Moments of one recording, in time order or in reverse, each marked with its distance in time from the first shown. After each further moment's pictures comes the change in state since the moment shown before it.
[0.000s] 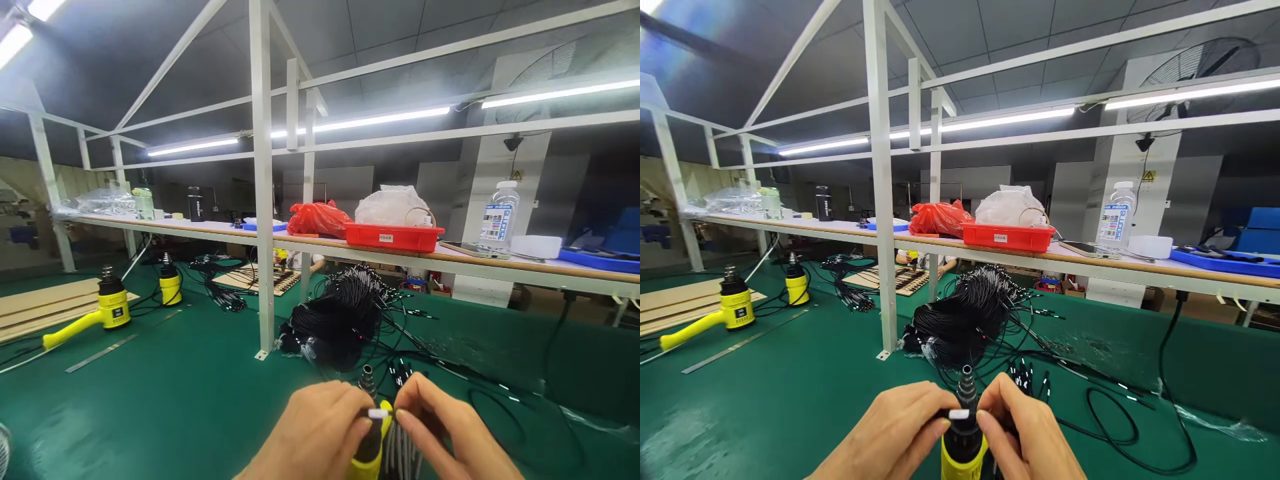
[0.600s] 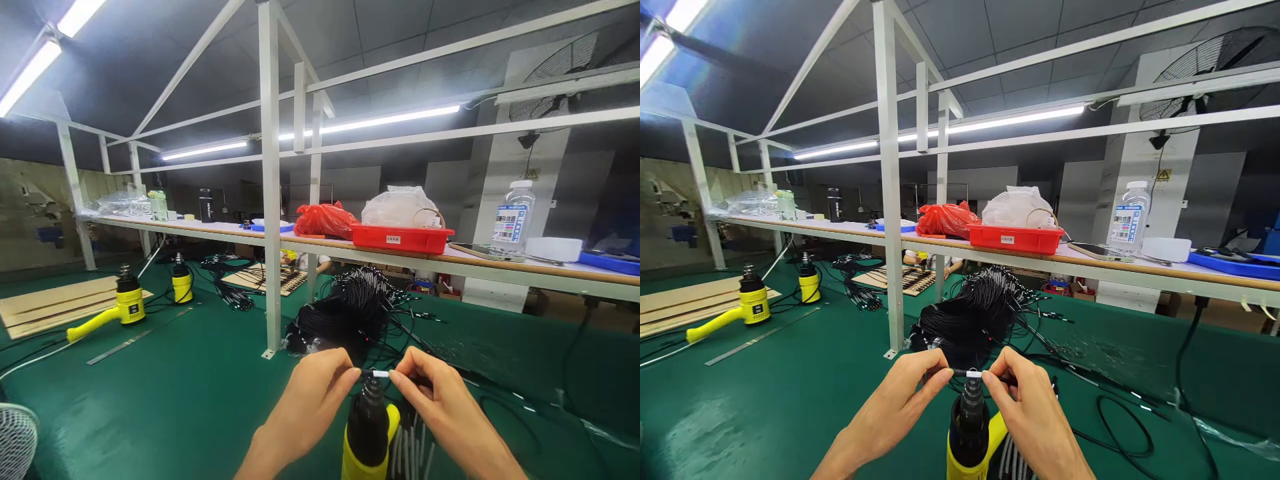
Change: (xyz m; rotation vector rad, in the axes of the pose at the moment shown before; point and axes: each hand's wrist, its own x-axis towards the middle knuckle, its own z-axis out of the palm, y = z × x) left_hand 0.016 -0.028 0.007 -0.321 -0.035 -0.389; right_hand 0.039 0.020 0.001 0.013 0.148 0.031
